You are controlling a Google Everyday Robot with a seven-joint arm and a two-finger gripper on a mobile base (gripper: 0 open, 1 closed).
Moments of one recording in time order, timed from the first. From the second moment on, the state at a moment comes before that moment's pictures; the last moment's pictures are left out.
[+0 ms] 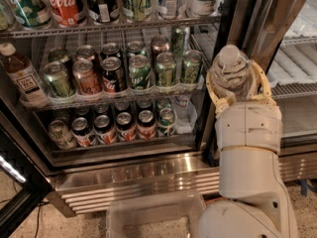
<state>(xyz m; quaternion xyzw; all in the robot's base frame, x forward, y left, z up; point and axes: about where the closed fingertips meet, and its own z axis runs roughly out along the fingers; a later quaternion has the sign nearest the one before) 0.448 -0.154 1.010 -0.07 0.54 -0.24 0.80</state>
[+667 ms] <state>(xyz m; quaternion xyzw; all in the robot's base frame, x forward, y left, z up) 0.447 -0.148 1.005 -0.08 0.54 -0.22 0.81</state>
